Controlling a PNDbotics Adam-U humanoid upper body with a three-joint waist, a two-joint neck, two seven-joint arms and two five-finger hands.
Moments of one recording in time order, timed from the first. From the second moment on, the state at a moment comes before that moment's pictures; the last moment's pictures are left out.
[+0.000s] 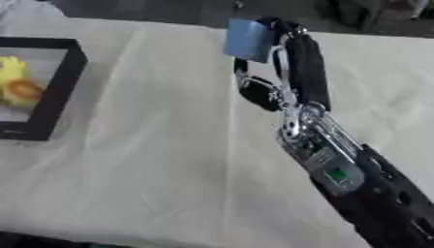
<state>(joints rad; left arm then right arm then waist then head) -0.68 0.79 -0.33 -1.99 0.32 0.55 0.23 -0.43 -0.53 0.39 -1.98 0.59 0.58 -0.53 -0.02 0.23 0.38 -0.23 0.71</state>
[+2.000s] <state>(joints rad) -0.99 0.55 -0.76 -1.99 0.58 0.74 0.36 -0.49 -0.48 0.55 -1.98 1.17 0.63 -0.41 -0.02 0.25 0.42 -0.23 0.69</state>
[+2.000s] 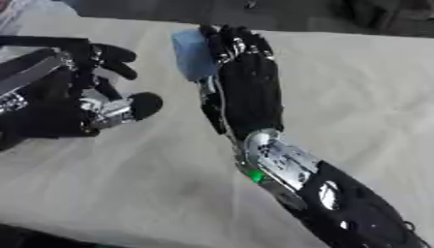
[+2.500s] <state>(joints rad) -0.99 0.53 -0.78 -1.99 0.64 0.66 0.44 -0.50 -0.47 0.57 -1.98 1.16 0.61 -0.47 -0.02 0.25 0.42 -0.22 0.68</state>
